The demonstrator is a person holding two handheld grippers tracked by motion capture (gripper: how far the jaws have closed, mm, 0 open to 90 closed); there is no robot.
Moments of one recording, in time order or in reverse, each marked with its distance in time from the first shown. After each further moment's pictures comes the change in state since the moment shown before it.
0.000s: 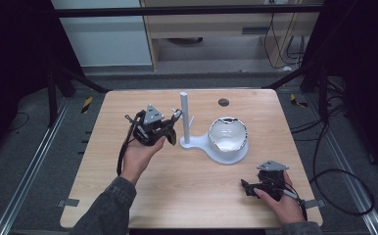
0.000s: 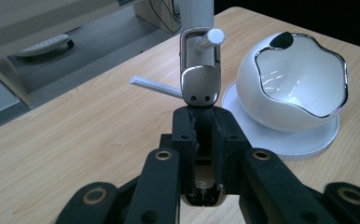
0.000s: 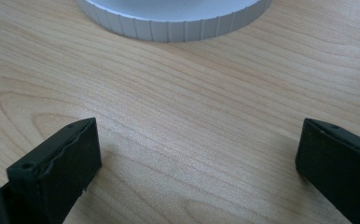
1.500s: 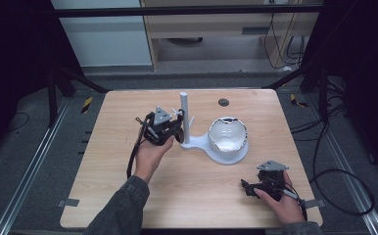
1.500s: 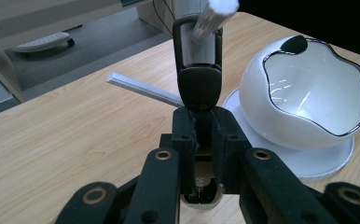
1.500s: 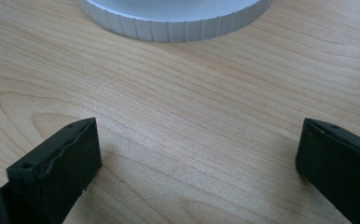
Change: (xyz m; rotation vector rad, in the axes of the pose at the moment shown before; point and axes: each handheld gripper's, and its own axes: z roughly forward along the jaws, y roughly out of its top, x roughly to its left) left arm -0.008 -0.008 0.035 -0.040 0.012 -0.064; right arm 0.000 0.000 0.000 0.000 0.001 -0.001
